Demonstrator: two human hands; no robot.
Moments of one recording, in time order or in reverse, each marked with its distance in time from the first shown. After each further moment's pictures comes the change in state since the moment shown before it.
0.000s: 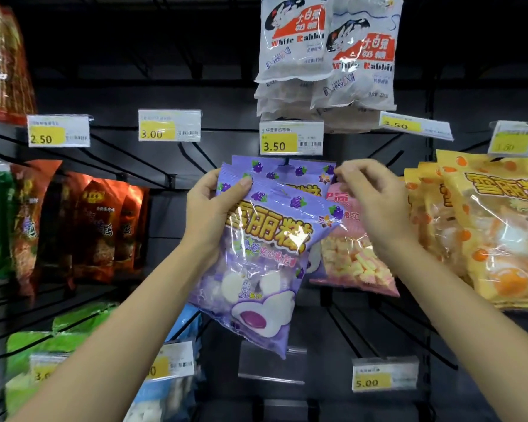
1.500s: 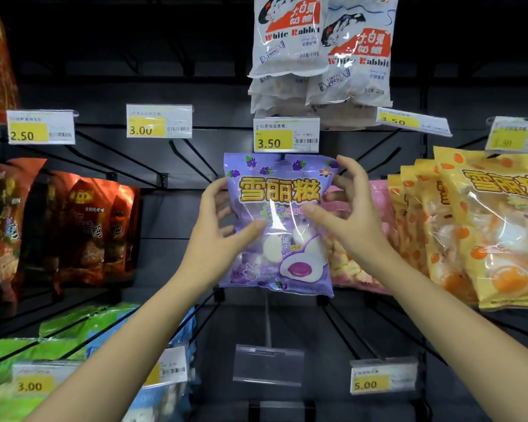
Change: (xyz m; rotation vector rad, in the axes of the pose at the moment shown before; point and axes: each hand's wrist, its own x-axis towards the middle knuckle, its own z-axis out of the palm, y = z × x) left_hand -0.025 -0.023 -0.014 0.464 -0.127 0.083; right_hand -0.013 0.040 0.005 -0.043 -0.173 -0.036
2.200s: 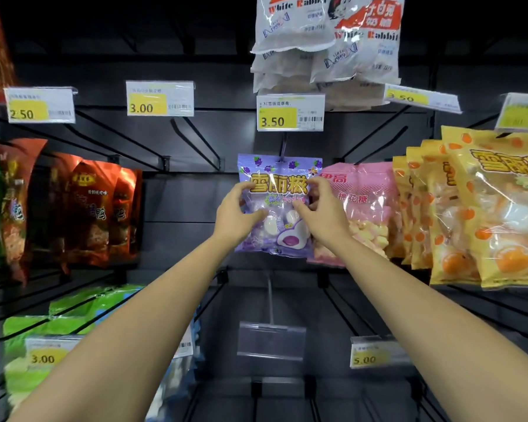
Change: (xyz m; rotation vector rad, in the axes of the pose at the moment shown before) left_hand 0.043 -0.063 0.025 0.304 -0.003 -0.160; right_hand 0.015 0.064 0.043 -0.366 0.002 0.200
